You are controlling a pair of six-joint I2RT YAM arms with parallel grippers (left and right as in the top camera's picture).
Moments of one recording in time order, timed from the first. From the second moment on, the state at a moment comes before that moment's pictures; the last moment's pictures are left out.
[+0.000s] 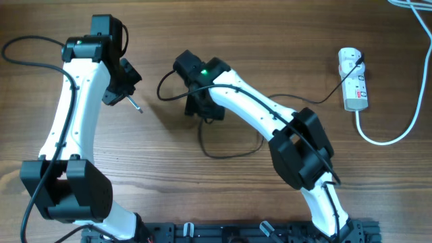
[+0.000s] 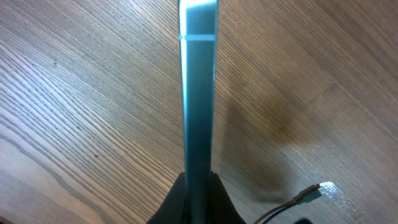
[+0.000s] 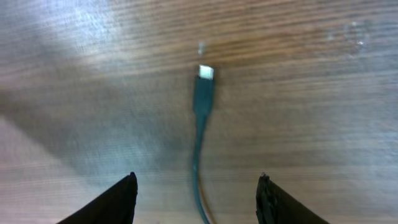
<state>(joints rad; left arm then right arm) -0.01 1.75 1.59 -1.25 -0.12 -0.71 0.76 2.25 1.88 -1.07 -0.03 0.90</state>
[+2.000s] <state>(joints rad) 0.09 1.75 1.59 -1.25 -0.14 -0.72 0.75 2.36 1.89 -1.06 0.01 0.96</state>
